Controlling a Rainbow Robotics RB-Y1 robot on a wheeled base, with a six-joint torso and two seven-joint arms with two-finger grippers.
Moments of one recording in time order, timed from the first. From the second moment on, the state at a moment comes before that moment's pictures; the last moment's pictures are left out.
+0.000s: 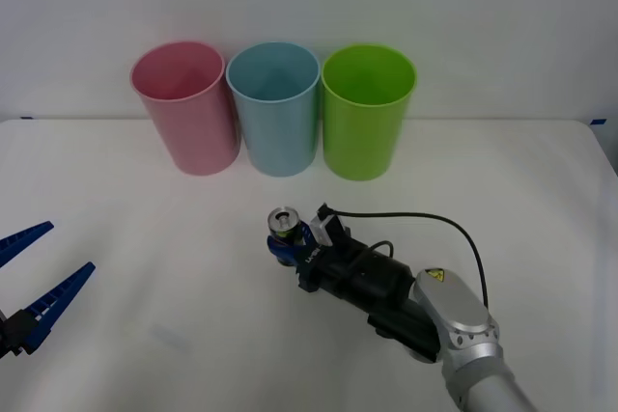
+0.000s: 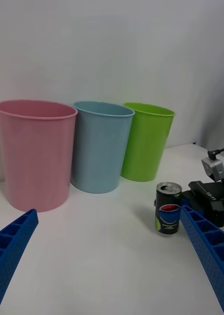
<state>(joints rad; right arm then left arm) -0.27 -0.01 0.19 -1.06 1.34 -0.68 0.32 0.35 0.40 0.52 -1.66 -0.96 -1.22 0.00</state>
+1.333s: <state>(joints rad) -0.03 -0.31 0.22 -1.77 1.16 -0.63 -0.11 0.35 0.40 0.52 -1.66 -0.96 -1.22 0.00</state>
